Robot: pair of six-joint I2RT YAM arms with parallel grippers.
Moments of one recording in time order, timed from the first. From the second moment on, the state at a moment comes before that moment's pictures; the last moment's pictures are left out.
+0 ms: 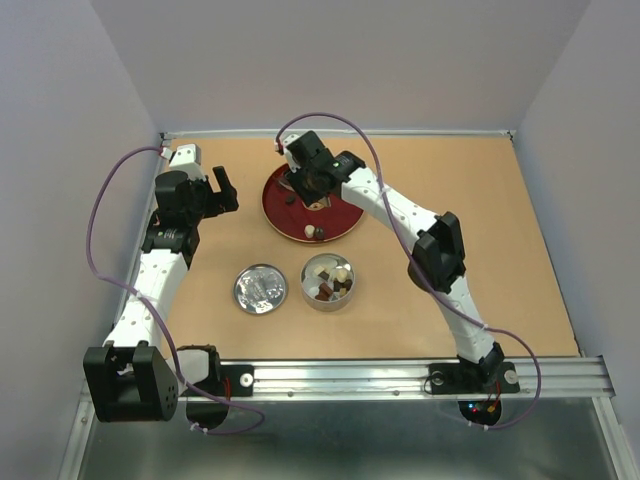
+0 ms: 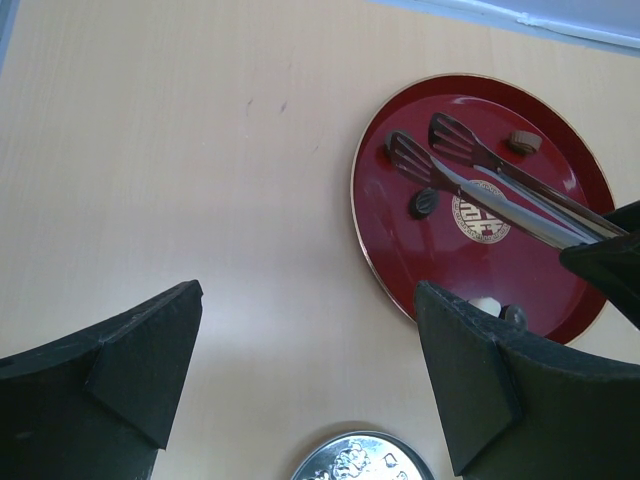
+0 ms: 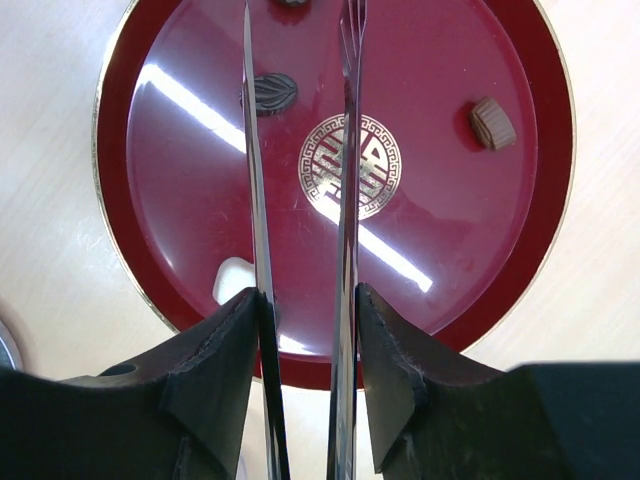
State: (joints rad) left arm -0.01 1.13 0.89 -0.14 0.07 -0.21; right arm 0.77 2.30 2.29 -0.83 0.23 -0.07
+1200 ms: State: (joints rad) left arm -0.01 1.13 0.89 -0.14 0.07 -0.21; right arm 0.77 2.38 2.30 -0.79 0.24 -0.12
